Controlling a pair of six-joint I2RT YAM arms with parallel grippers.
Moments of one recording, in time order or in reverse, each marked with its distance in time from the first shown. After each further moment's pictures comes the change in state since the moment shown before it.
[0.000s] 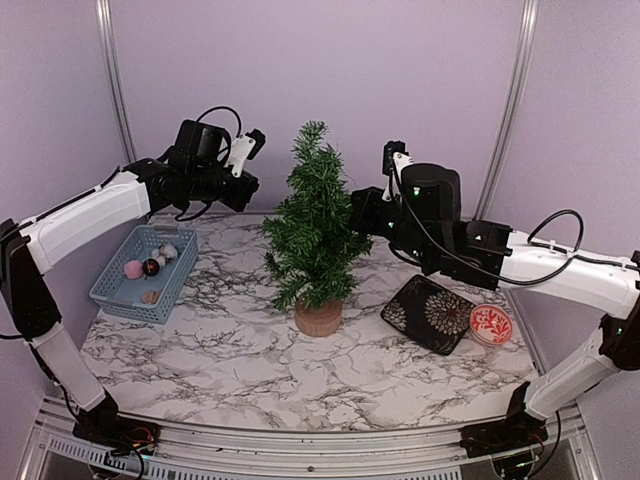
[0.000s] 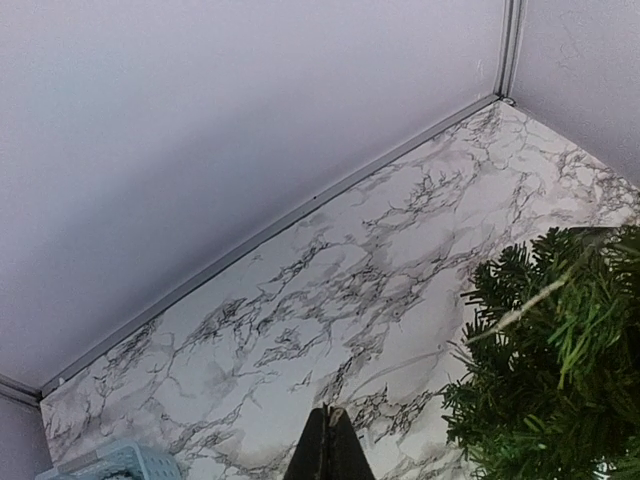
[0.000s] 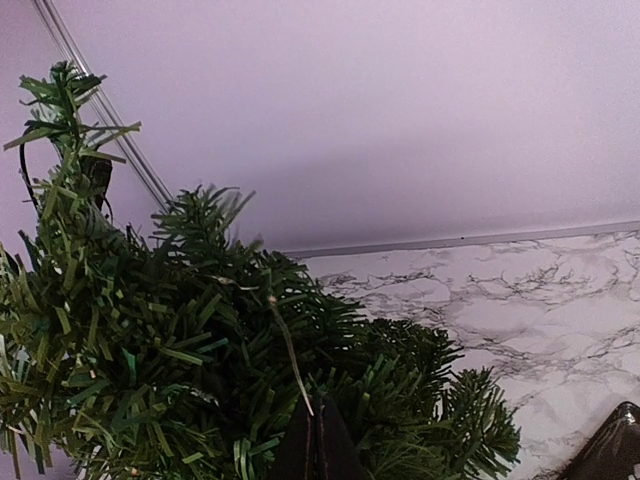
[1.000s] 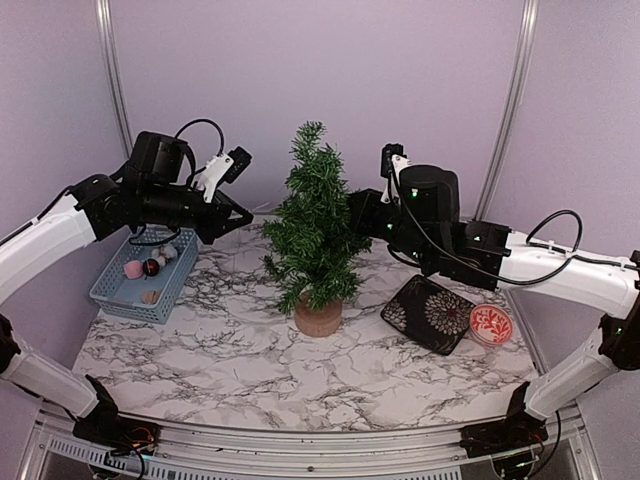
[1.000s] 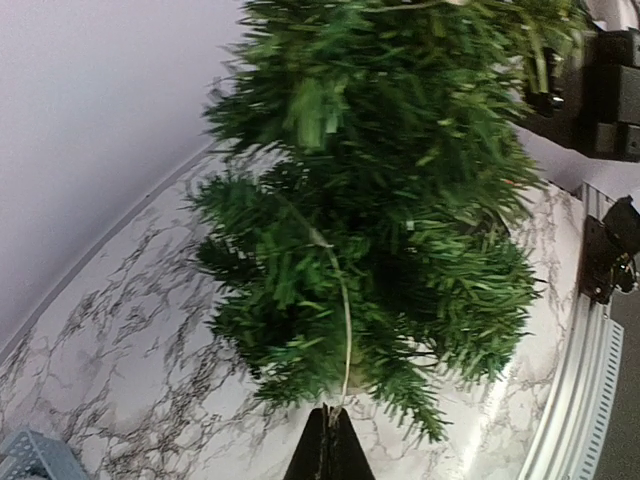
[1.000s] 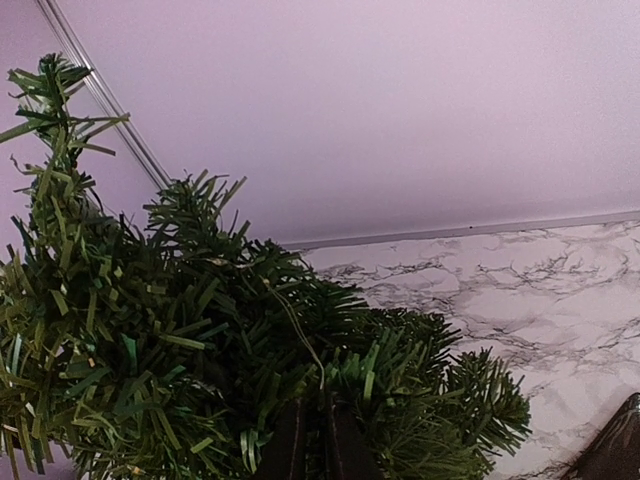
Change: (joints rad) left arm -0.076 -0.317 -0.222 -0.149 0.305 -0.010; right arm 0.000 0.005 -0.003 -0.008 -0.024 0.024
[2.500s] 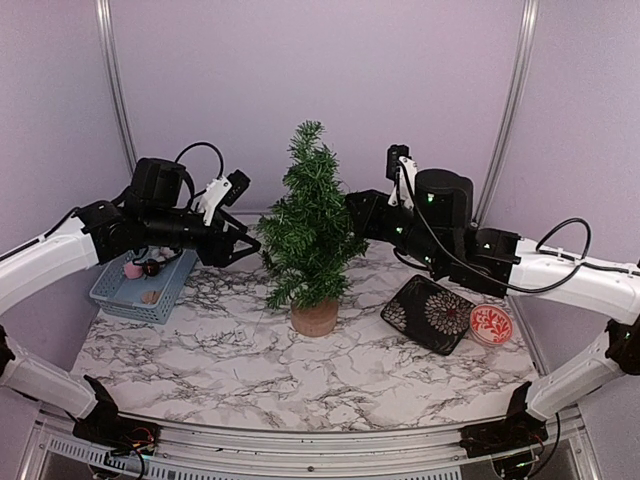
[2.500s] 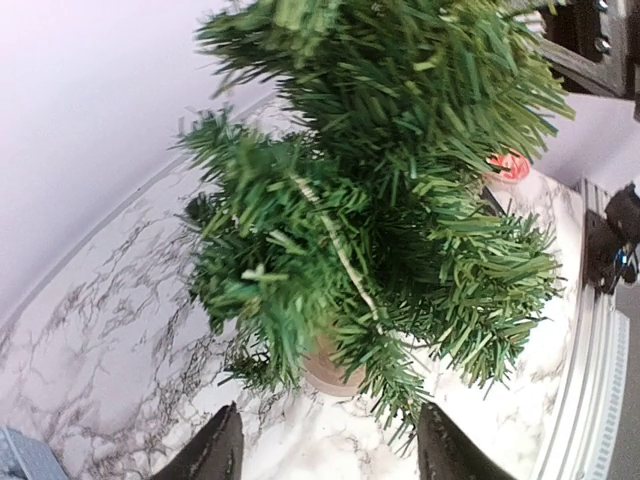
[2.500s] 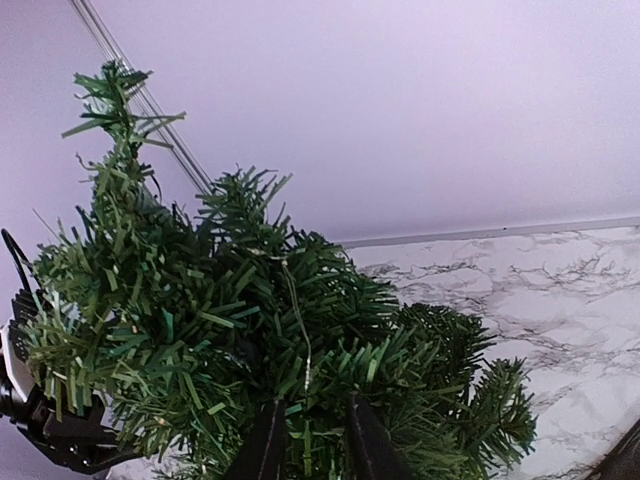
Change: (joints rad) left arm 0.013 -0.035 -0.183 0.153 0.086 0.014; right arm -0.004 -0.055 -0.069 0.071 -0.091 0.006
